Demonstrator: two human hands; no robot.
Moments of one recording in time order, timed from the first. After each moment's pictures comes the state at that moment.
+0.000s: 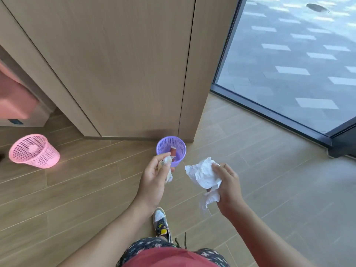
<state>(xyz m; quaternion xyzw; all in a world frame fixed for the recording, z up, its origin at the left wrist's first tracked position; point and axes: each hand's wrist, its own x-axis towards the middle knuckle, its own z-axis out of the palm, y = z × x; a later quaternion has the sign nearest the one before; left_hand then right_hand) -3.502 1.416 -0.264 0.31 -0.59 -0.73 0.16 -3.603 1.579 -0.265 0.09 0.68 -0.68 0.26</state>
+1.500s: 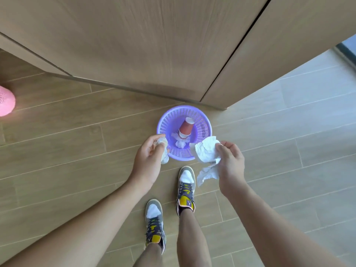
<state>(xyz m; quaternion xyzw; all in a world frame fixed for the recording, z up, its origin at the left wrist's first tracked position) -3.807 1.190 -0.715 0.52 -0.53 -0.66 0.05 -3.941 1.340 -0.713 0.23 0.73 -0.55 0.34</state>
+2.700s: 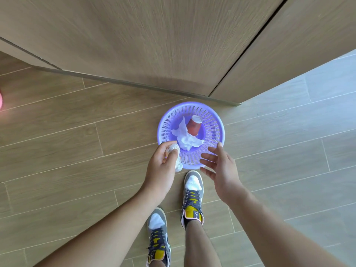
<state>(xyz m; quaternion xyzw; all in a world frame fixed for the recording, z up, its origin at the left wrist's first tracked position) -3.832 1.199 -0.810 0.56 -0.50 -0.66 0.01 -3.938 1.319 -0.845 0.29 0.66 -0.51 0.46</state>
